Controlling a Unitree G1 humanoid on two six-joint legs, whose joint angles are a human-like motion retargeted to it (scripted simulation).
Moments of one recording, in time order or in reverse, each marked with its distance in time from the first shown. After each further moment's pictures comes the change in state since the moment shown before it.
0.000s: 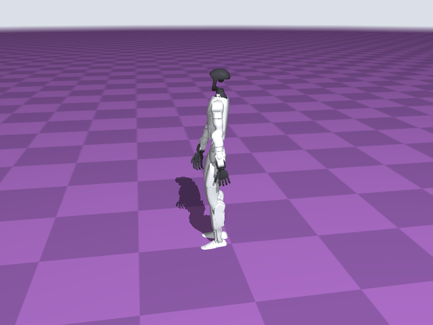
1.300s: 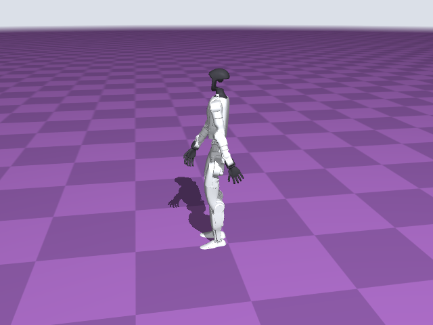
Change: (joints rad) left arm 0.127 0.032 0.120 0.075 -0.002 0.082 -0.018; right arm -0.089 0.022 0.057 -0.133 0.040 -0.036 0.012; waist -0.009 -0.005 0.038; left_leg 0.013 0.007 0.056 -0.009 0.002 -0.002; right_leg -0.032 0.003 0.061 0.017 0.028 0.001
